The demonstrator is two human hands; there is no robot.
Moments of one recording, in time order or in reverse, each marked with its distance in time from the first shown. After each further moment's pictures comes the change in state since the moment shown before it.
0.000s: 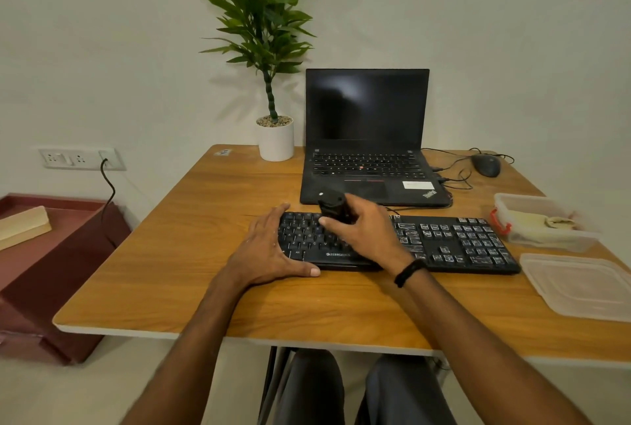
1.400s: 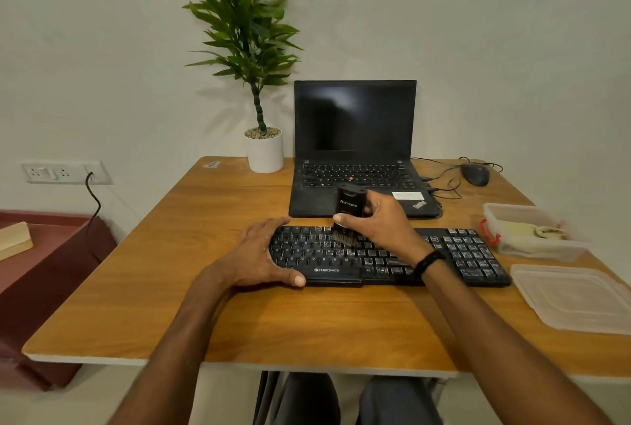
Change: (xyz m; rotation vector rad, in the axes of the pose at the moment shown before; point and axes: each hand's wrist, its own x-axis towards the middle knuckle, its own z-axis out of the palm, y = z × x) left_hand 0.026 0.010 -0.022 0.060 -0.212 0.004; right_hand 0.028 0.022 -0.046 0.066 -0.002 0.118
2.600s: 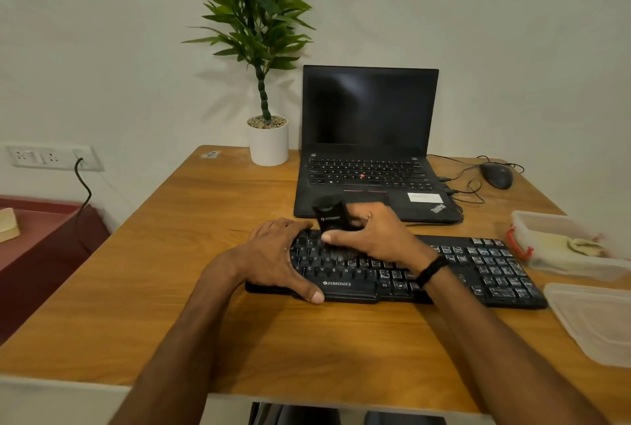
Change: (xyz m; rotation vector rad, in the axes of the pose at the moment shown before) left_hand 0.025 0.012 -0.002 0.216 -0.141 0.071; right_hand 0.017 0.005 0.023 -0.091 -0.244 -0.068
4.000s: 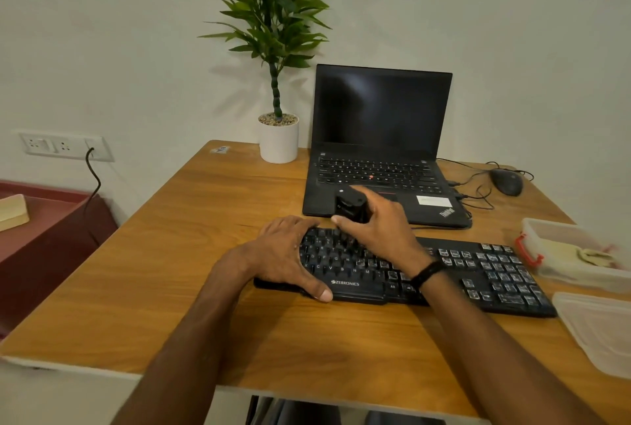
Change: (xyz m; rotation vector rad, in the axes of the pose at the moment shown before) left_hand 0.002 -0.003 0.000 -0.023 0.014 0.011; right_hand 0.008 -0.010 0.012 -0.128 0.239 -0.058
